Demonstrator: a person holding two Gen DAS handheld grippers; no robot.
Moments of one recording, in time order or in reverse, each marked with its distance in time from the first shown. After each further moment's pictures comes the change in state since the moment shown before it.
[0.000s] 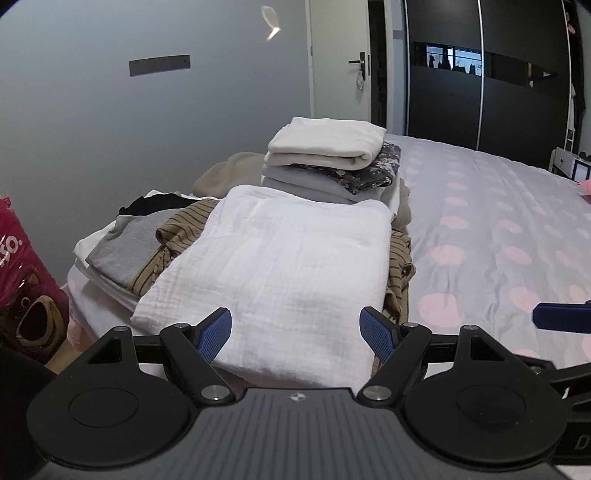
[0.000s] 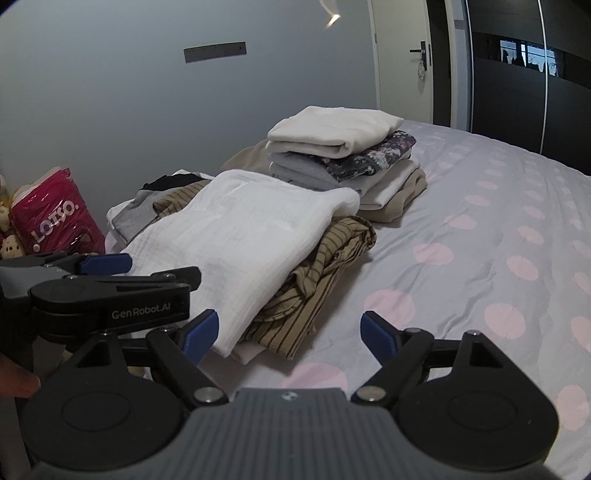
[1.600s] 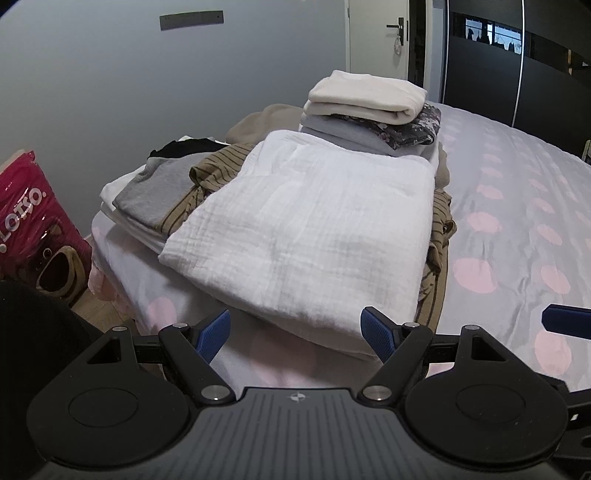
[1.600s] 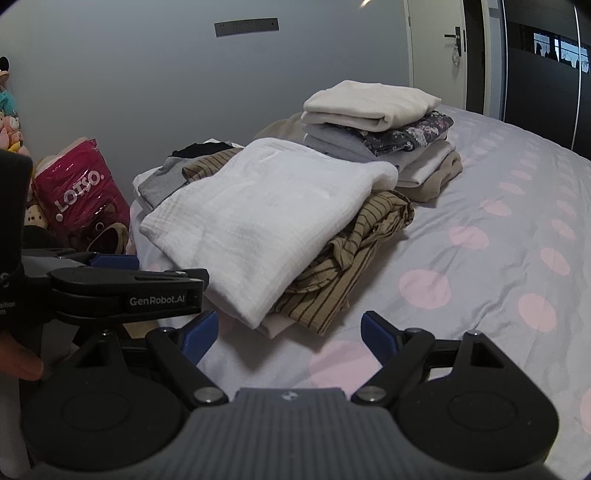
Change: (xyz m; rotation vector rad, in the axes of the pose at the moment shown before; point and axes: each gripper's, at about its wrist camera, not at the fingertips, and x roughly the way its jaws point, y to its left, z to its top) left arm 0.010 0.016 -0.017 -0.078 0.152 0.088; right arm 0.018 0.013 -0.011 -0.050 0.078 0.087
